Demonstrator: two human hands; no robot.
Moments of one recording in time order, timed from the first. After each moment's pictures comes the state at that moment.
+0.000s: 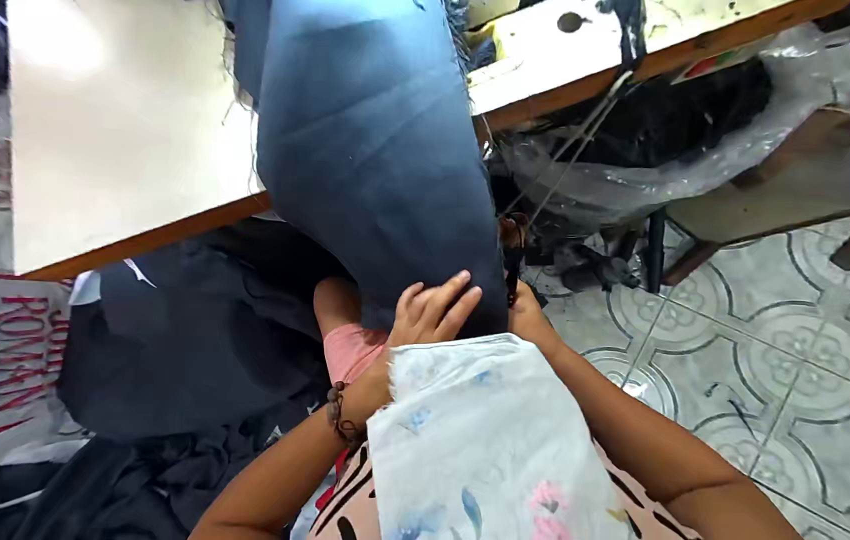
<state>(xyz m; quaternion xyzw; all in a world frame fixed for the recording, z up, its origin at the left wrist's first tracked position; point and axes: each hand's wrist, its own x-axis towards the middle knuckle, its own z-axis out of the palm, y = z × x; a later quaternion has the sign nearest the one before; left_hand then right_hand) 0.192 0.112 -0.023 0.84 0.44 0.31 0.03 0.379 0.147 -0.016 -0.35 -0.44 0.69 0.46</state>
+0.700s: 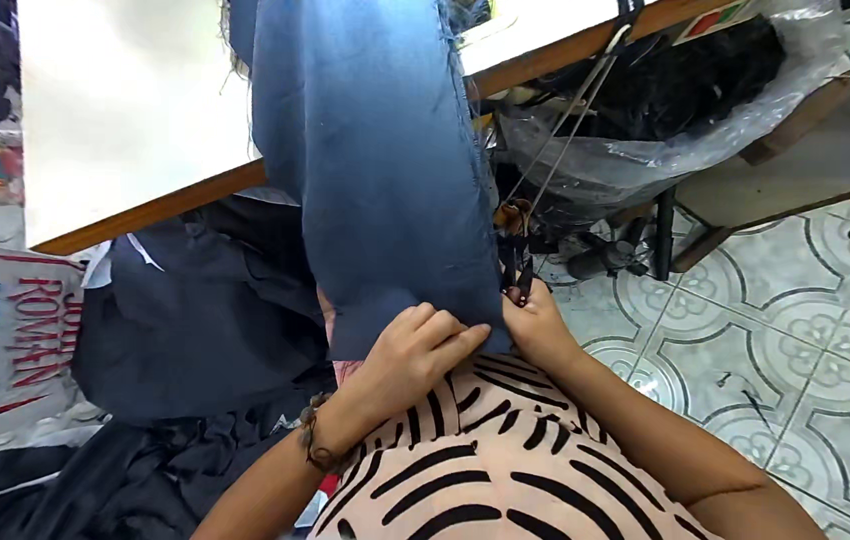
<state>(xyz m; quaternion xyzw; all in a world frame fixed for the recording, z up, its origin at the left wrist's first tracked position) 0.201 0.072 0.034 0.88 0.37 0.27 0.06 0.394 0.114 -0.002 -0.40 -0.51 0.63 0.43</state>
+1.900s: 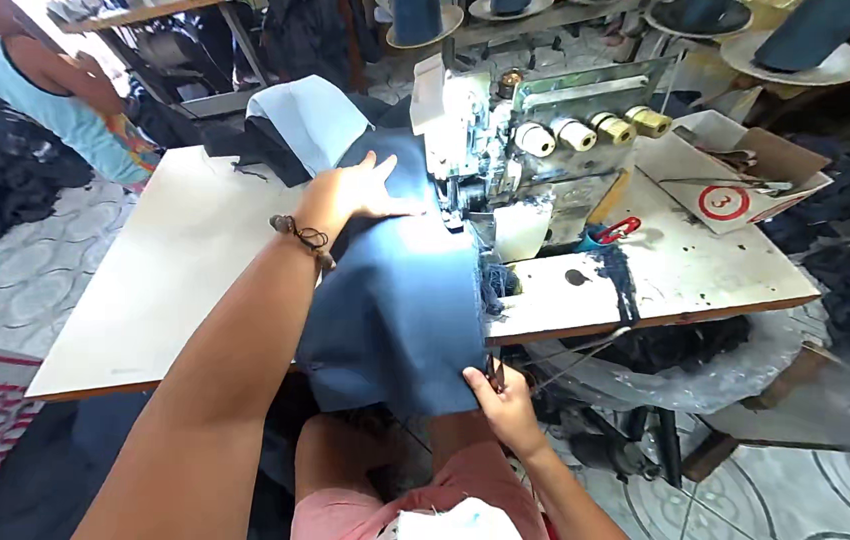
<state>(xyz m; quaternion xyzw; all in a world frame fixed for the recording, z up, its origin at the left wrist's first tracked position) 0.079 0.493 0.202 0.68 0.72 -0.10 0.10 0.329 0.305 0.016 -0.39 -0.59 0.50 0.50</state>
